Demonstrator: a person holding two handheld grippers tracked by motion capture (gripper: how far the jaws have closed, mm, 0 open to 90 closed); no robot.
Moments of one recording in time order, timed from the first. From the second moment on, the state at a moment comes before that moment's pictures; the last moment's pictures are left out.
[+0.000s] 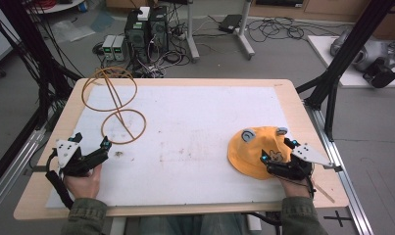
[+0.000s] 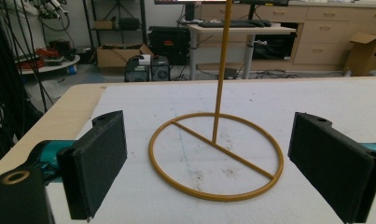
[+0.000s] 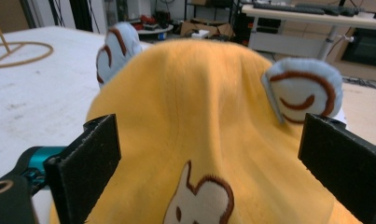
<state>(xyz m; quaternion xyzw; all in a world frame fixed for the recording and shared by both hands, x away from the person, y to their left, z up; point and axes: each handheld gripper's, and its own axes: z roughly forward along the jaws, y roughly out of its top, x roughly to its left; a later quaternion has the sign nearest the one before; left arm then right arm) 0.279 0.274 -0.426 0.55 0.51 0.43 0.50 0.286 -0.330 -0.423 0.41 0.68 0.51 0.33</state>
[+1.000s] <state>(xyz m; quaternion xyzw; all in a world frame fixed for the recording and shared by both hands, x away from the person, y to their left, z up) 0.279 0.273 -0.427 0.56 0.50 0.43 0.50 0.281 -0.331 -0.423 0.41 0.68 0.49 0.36</state>
